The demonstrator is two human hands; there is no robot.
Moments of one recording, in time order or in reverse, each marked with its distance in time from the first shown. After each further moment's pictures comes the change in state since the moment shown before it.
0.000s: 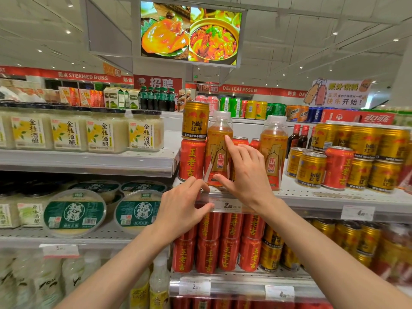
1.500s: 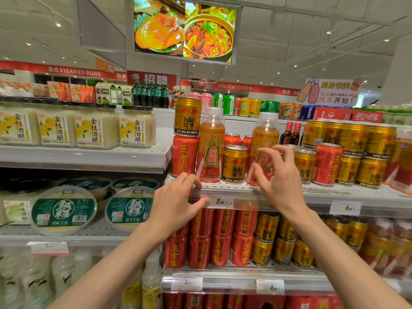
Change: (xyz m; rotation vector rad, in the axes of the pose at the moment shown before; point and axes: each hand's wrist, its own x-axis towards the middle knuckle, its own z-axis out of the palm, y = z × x) left_hand 0.001 0.005 0.005 0.039 0.026 -0.046; right_hand -0.039 0.053 -0.046 0.179 0.134 0.227
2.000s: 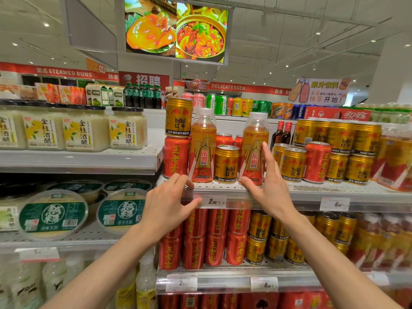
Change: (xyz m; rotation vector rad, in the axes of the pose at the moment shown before) left_hand -0.001 0.000 0.001 -0.001 0.024 0.017; right_hand -0.020 0.009 0.004 0.150 -0.203 0.223
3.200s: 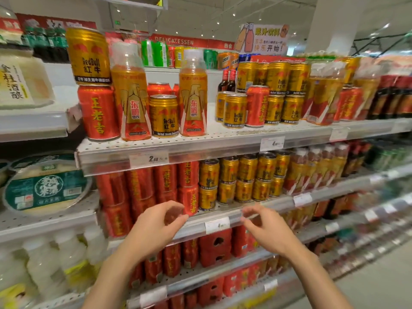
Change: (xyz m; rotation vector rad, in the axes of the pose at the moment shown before) left_hand -0.093 0.063 0.062 -0.473 -0.640 -0.184; right_hand -0.195 0.072 -0.060 -0.185 -0.453 0.497
